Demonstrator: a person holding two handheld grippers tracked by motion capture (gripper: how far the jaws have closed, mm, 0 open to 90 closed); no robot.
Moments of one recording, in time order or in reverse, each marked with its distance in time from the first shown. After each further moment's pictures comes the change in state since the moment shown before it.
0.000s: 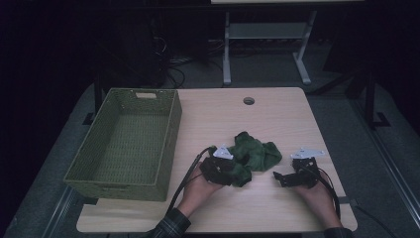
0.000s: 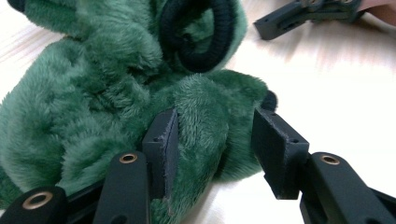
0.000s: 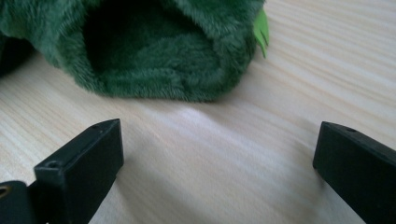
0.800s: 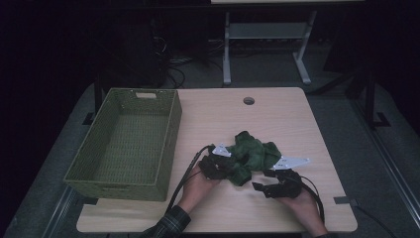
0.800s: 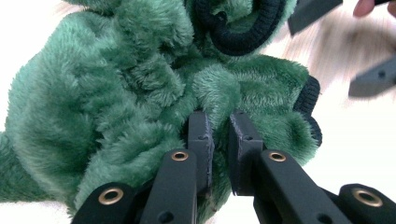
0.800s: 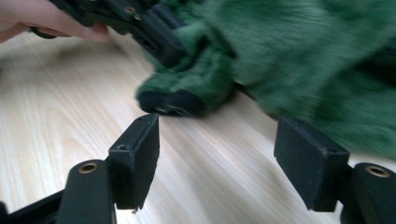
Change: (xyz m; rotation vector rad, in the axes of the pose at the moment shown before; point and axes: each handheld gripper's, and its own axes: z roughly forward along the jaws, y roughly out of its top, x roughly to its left) left arm 0.016 -0.005 0.008 0.028 0.013 -0.010; right arm 0.068 0.012 -0.008 -0.064 0.303 -0.048
